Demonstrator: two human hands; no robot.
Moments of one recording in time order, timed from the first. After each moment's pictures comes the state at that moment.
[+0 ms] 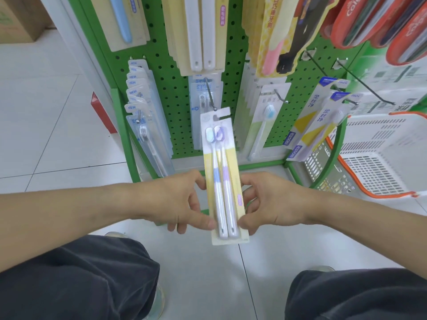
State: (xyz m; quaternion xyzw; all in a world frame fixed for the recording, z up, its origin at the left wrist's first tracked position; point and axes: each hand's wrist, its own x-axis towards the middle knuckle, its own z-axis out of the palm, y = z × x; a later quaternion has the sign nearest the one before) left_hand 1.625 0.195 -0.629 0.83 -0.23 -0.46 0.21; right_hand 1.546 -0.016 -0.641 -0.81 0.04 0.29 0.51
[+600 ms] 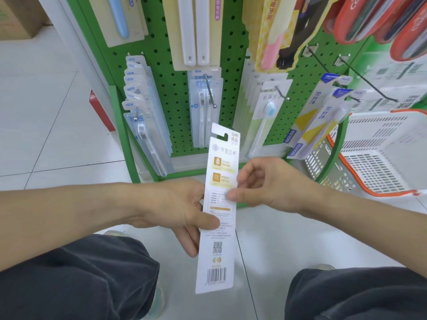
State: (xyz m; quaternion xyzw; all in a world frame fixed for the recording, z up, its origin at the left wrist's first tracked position) left_hand 1.618 0.194 -0.639 0.75 -0.24 -0.53 0.32; right_hand 1.552 -0.017 -0.637 -0.83 0.12 0.16 0.52
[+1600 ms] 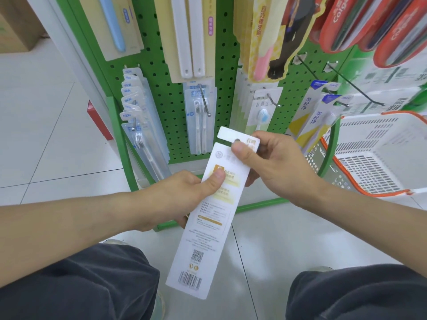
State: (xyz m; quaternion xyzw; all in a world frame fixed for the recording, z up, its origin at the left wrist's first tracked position) left_hand 1.610 0.175 -0.613 0.79 -0.14 -0.45 0.39; right_hand 1.565 -0.020 -0.629 -0.77 0.05 -0.05 0.63
